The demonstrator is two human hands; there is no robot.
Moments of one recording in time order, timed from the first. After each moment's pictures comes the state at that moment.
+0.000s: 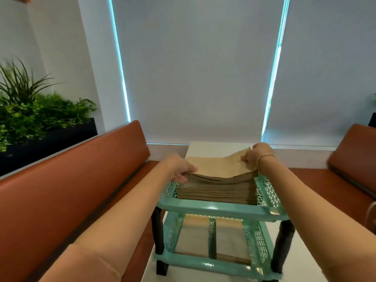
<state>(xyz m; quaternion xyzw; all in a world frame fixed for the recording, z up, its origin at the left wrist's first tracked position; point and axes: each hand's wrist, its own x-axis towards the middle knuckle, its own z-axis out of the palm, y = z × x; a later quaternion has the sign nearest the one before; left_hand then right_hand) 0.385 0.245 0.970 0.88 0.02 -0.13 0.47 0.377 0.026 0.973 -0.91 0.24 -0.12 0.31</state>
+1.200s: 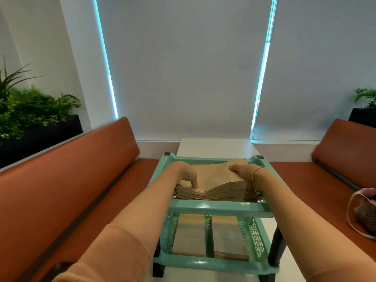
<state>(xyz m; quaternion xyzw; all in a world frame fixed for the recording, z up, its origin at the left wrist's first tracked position) 0.384 0.220 0.962 0.94 0.00 -0.26 0.22 0.357 0.045 0.942 -0.84 0.29 0.09 0.45</state>
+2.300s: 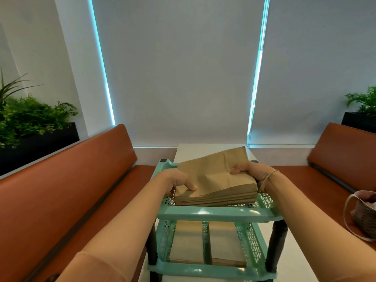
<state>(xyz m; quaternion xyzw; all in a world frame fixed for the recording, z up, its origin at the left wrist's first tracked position) 0.404 0.233 0.943 0.86 -0.01 -0.26 0.44 0.348 0.015 0.948 -0.70 0.17 0.07 0.68</state>
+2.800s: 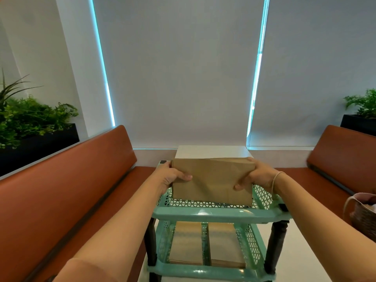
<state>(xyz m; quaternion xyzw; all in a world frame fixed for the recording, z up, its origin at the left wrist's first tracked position) 0.408 0.249 0.941 0.69 -0.04 -0.16 0.70 0.343 -0.001 0.947 -0.82 0.04 0.01 0.57</state>
